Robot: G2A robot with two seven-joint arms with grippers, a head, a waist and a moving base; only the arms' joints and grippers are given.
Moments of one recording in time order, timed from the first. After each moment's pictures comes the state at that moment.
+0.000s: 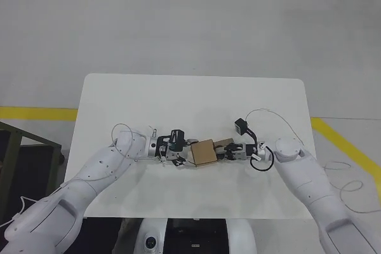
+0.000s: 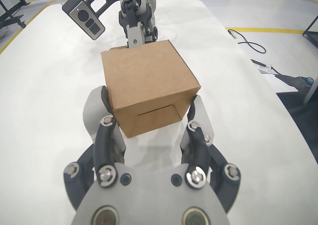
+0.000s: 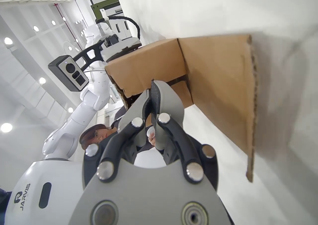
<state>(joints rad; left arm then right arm) 0.87 -1.09 -0.67 -1.01 1.78 -0.91 0.76 -0.91 -1.22 0.91 -0.89 0.37 -0.22 1.21</state>
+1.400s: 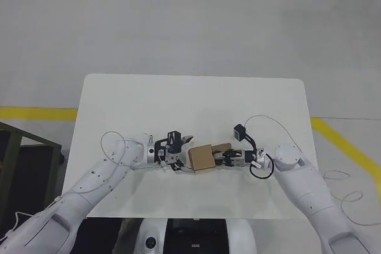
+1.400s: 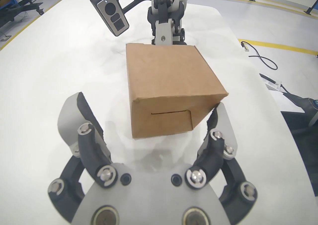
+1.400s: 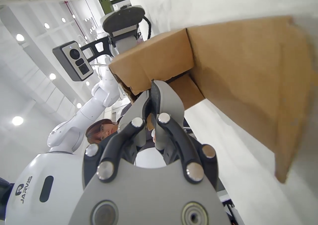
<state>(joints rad) 1.03 -1.04 -0.80 -1.18 1.58 -0.87 0.54 -1.04 -1.19 0.98 -1.03 0.40 -0.18 1.18</state>
